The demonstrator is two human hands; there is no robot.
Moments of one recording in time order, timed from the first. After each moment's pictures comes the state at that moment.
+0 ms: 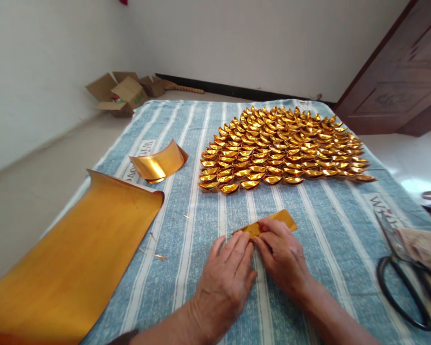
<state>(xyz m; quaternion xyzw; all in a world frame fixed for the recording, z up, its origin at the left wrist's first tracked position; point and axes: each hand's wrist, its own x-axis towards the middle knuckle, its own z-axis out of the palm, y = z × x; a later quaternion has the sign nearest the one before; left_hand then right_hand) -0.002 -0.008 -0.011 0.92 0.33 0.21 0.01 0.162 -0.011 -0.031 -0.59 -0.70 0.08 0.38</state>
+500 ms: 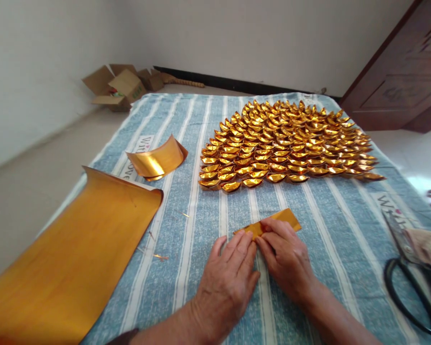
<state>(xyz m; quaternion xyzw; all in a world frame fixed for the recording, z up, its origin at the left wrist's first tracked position) -0.001 -0.006 -0.012 0.92 0.34 0.20 0.03 0.161 -0.012 -0.029 -0.59 -0.71 0.07 0.38</state>
